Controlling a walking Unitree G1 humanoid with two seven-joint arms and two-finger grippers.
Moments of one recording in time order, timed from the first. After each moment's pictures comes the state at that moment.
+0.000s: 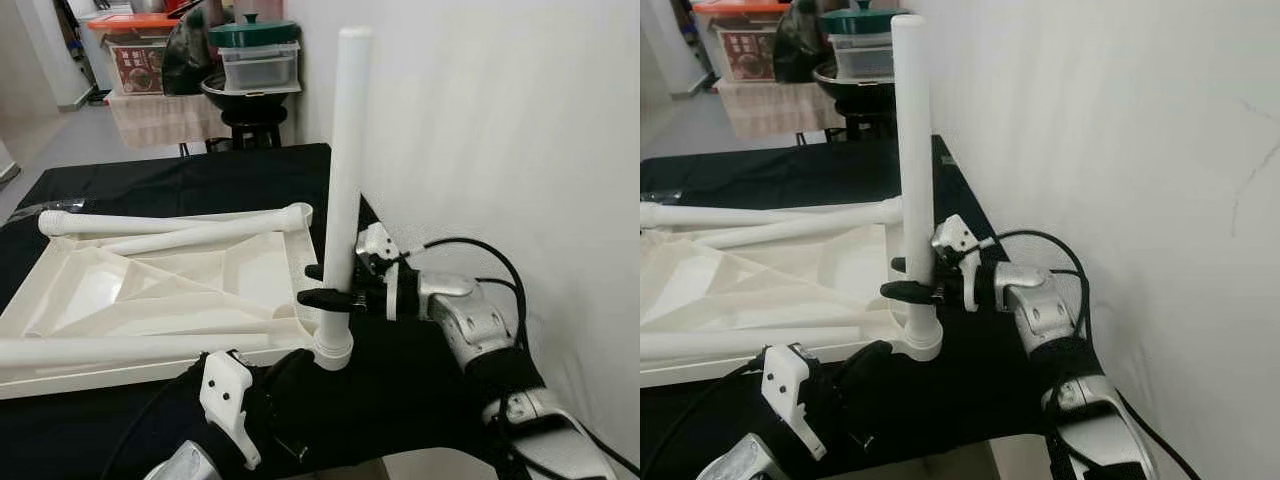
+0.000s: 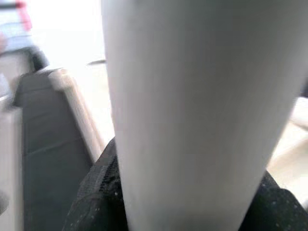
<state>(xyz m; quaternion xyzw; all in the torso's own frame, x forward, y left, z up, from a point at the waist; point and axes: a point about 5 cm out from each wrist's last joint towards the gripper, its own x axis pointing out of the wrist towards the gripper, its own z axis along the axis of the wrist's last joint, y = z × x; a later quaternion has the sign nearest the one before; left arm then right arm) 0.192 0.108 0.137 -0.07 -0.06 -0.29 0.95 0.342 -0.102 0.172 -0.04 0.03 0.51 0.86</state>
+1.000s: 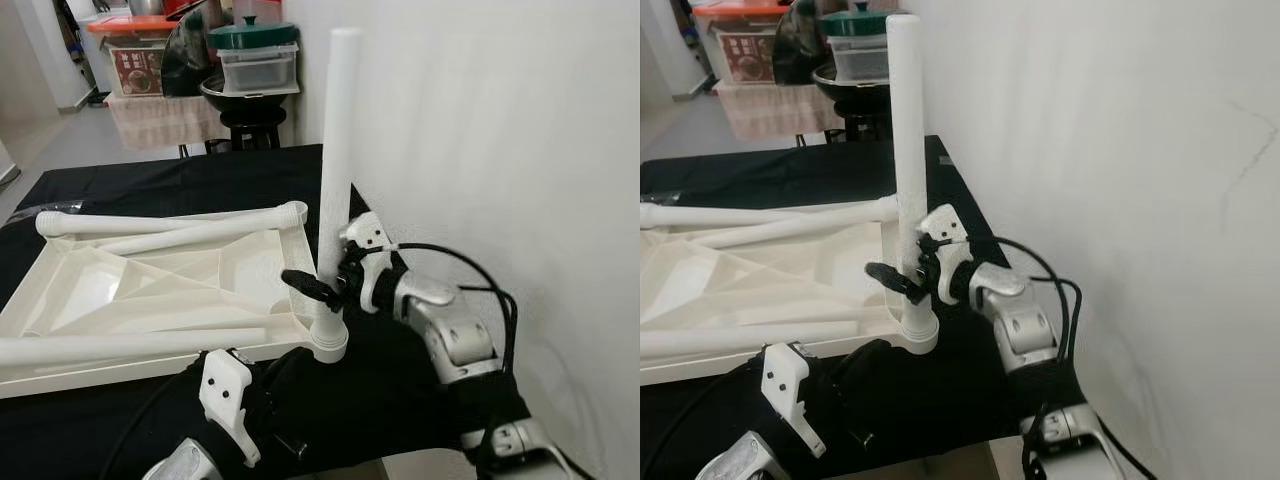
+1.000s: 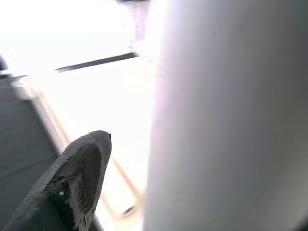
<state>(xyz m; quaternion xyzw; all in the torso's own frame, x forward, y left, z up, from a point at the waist) 0.195 0.108 0.139 -0.07 -0.06 -0.29 0.95 0.340 -0.089 0.191 -0.07 0.02 0.53 0.84</state>
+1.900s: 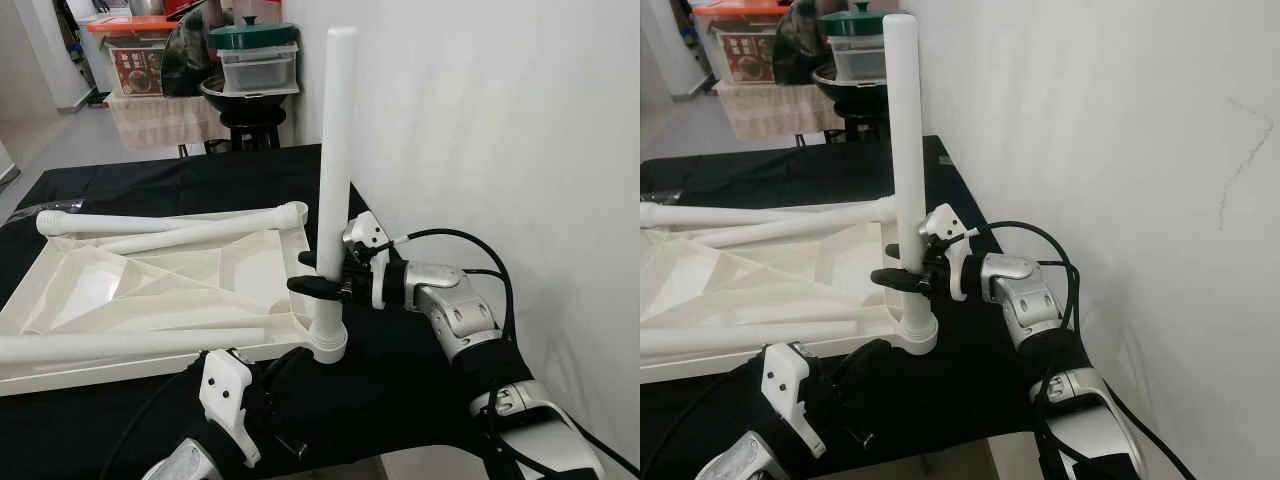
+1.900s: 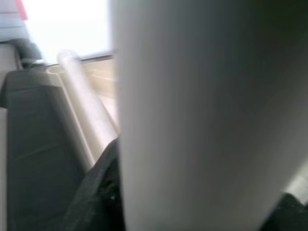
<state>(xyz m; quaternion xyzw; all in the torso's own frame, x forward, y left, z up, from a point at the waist) 0.194 0.110 0.138 -0.07 -0.06 -0.29 0.95 0.344 -0.081 0.179 -0.04 0.04 0.49 0.87</state>
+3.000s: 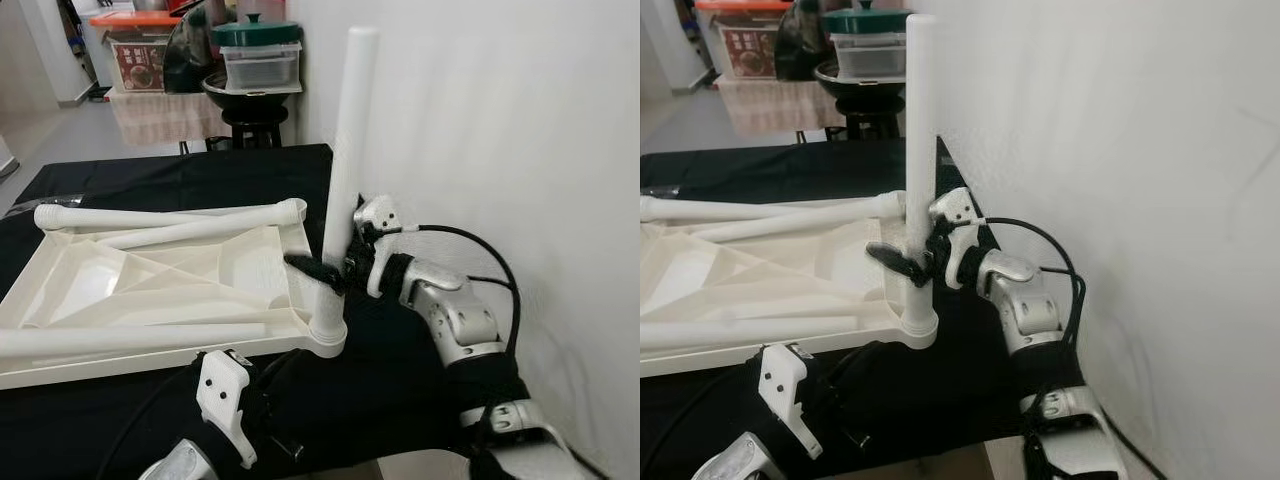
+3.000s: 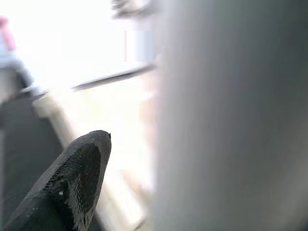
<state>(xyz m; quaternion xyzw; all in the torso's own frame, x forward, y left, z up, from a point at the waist) 0.195 0.107 0.137 -0.07 -0.06 -0.30 0.95 0.349 -0.103 0.201 -0.05 0.01 0.56 0.83</state>
